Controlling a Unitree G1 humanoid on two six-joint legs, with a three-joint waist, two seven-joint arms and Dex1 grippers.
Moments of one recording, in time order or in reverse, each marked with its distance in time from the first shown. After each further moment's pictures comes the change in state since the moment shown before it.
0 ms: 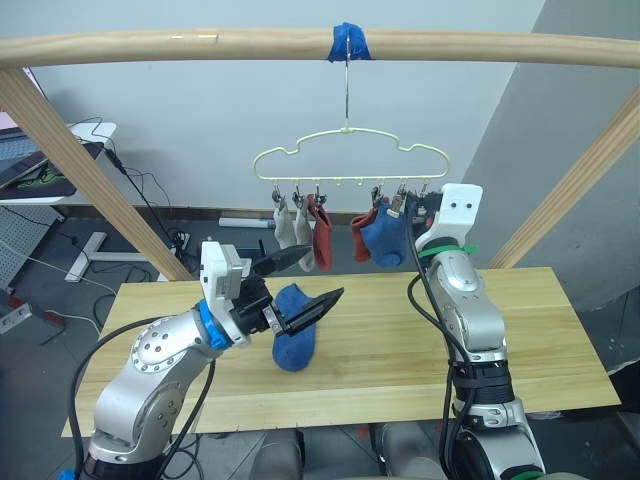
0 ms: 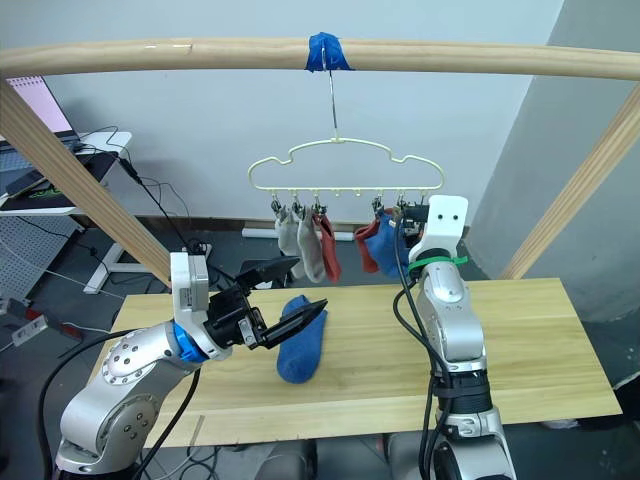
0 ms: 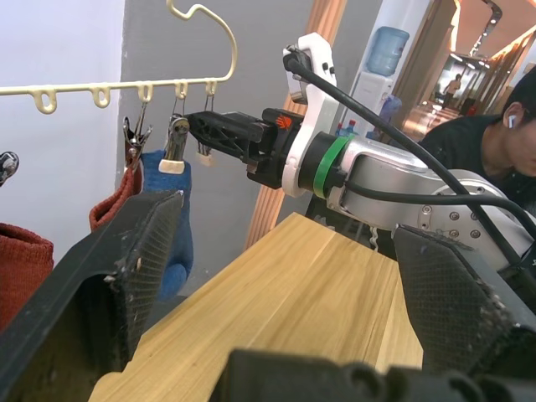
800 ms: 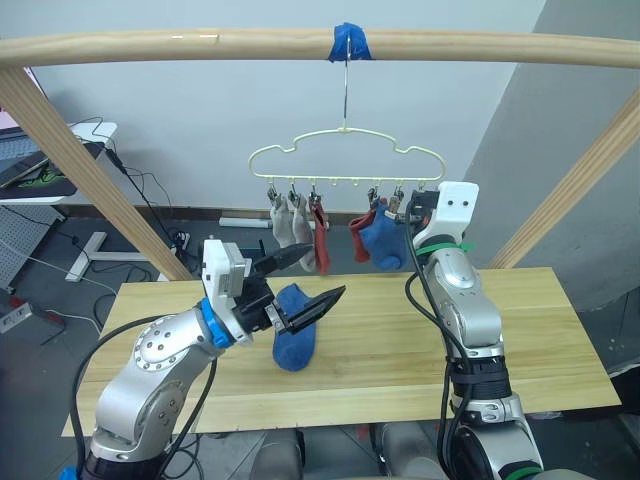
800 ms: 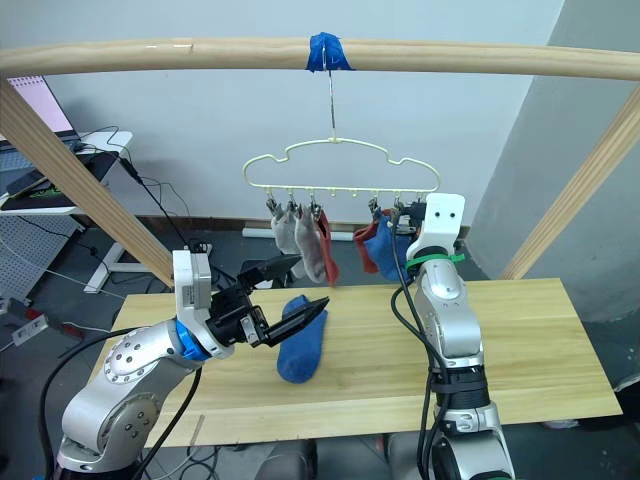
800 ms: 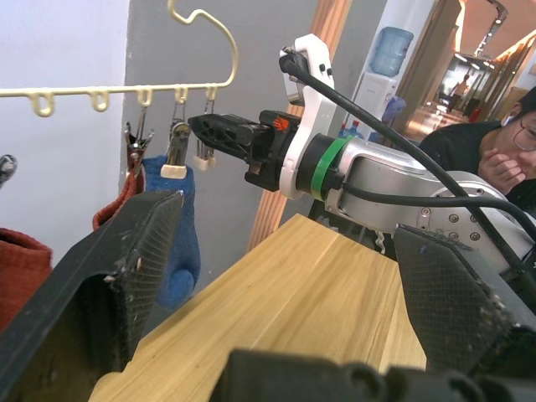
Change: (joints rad) left arm -0.009 0.000 -0.013 -0.004 0.000 0.007 0.018; right arm -0.018 0.003 -0.001 0.021 0.000 0.000 0.001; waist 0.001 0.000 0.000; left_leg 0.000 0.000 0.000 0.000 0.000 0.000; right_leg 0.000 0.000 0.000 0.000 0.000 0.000
